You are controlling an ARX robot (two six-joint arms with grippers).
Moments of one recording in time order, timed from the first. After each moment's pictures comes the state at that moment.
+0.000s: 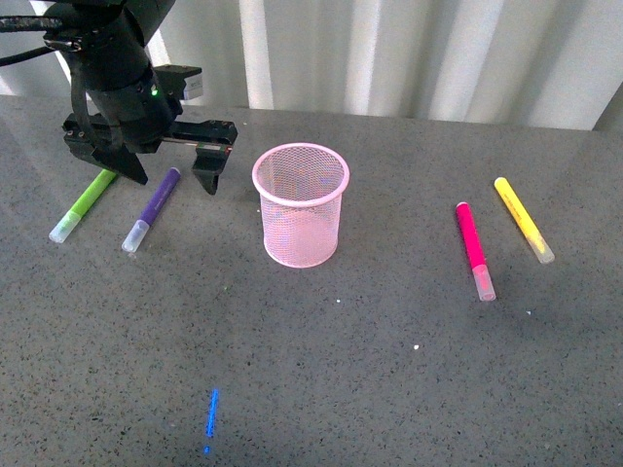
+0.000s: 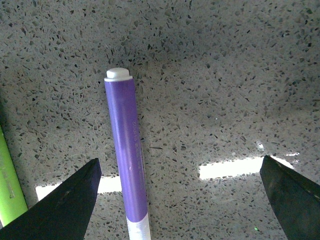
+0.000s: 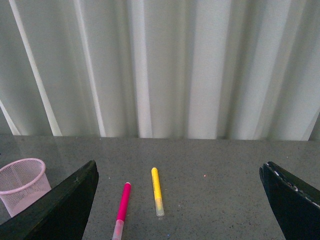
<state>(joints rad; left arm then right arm) -0.14 2.45 1.86 -0.67 -0.01 0.05 0.00 0.00 0.02 0.00 0.00 0.00</state>
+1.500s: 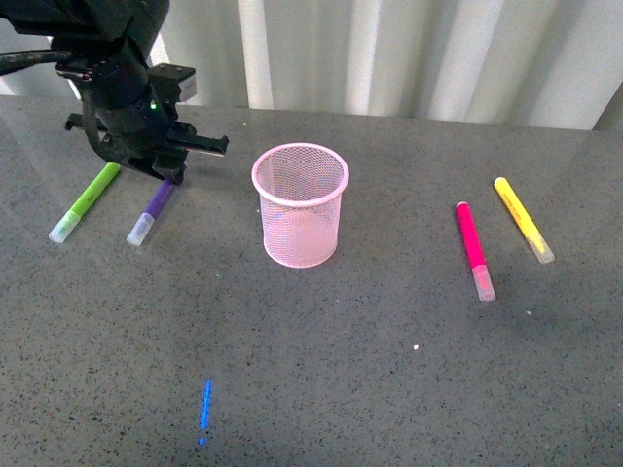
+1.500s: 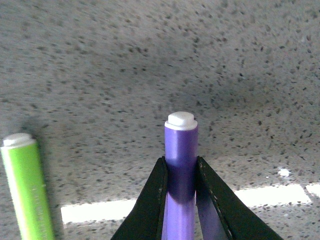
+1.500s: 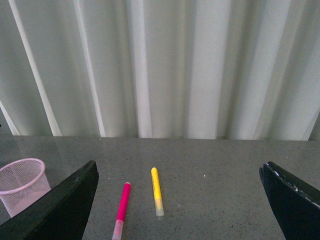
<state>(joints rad) -0.12 2.49 1.85 -0.49 -0.07 0.10 0.00 0.00 0.02 0.00 0.00 0.00</state>
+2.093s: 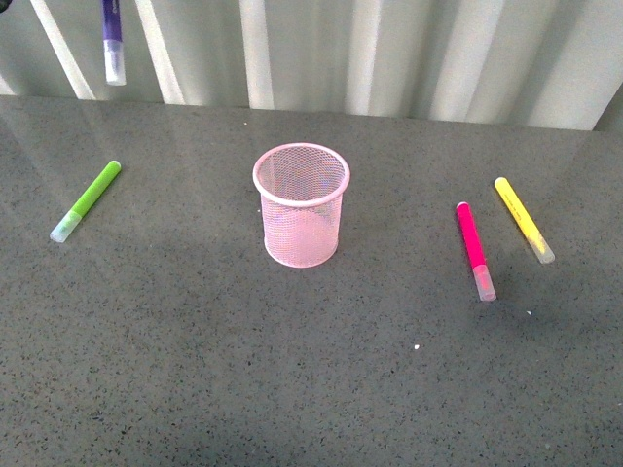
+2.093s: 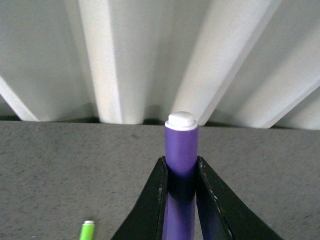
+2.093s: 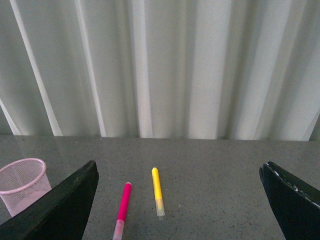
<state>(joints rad) -0.07 1.90 1.22 0.34 0.09 -0.10 0.00 0.00 0.02 0.00 0.00 0.00</state>
